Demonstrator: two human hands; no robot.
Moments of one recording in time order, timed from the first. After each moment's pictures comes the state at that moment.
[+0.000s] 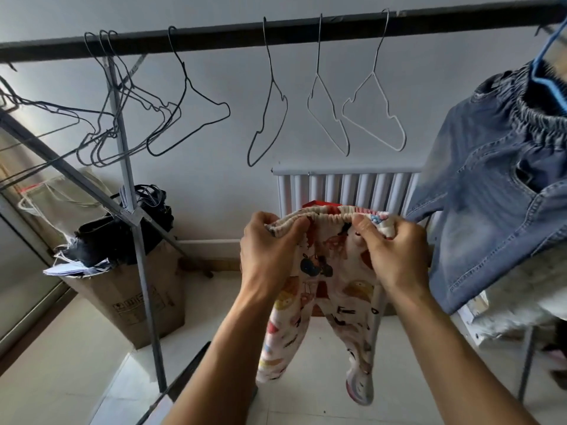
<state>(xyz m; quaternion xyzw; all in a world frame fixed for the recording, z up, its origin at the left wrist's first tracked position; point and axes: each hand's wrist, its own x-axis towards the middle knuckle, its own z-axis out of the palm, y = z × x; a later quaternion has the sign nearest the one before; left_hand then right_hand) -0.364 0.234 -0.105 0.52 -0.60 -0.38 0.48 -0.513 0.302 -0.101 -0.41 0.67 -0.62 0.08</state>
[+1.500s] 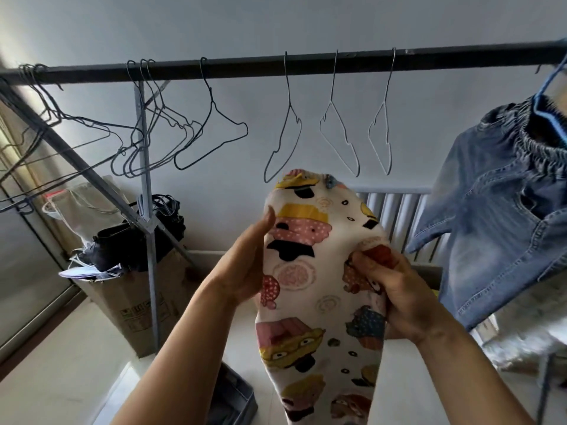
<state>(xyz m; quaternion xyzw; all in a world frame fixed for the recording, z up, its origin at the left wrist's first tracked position) -0.313 0.228 -0.075 0.20 -0.50 -0.77 0.33 -0.516 0.317 -0.108 -0.40 0.39 -0.63 0.54</state>
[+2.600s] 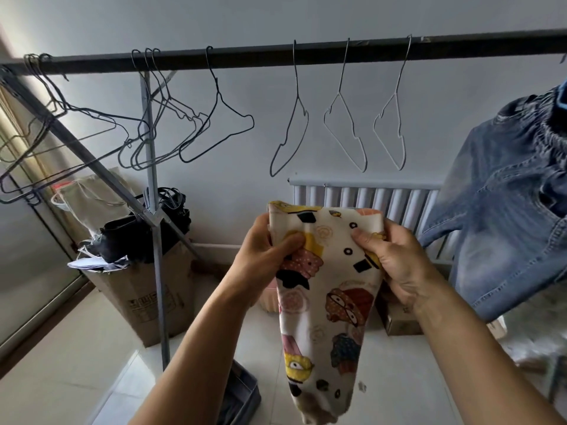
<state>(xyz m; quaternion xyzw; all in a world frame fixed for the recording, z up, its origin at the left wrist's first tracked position) -0.322 0.230 -0.093 0.34 -0.58 -0.58 0.45 -0.519 0.282 -0.088 -0.36 0.51 -0.64 0.45</state>
